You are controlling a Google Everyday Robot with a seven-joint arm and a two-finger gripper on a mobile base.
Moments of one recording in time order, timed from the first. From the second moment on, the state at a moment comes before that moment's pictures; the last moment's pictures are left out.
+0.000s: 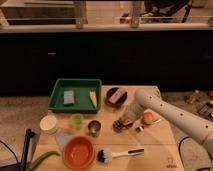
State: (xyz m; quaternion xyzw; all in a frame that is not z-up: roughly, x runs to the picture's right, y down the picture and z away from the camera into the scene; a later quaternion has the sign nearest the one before) arm 0.125 0.186 0.850 -0.30 -0.23 -0.14 0.92
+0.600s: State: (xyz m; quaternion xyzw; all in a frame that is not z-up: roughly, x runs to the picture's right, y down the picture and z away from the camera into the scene) arm 0.127 0.188 0.852 -0.30 -0.23 -0.14 0.91
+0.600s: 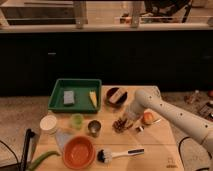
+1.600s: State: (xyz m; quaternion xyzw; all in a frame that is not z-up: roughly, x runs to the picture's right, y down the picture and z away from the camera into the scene) arm 0.137 0.188 0.872 -0.31 -0.22 -0.14 0.91
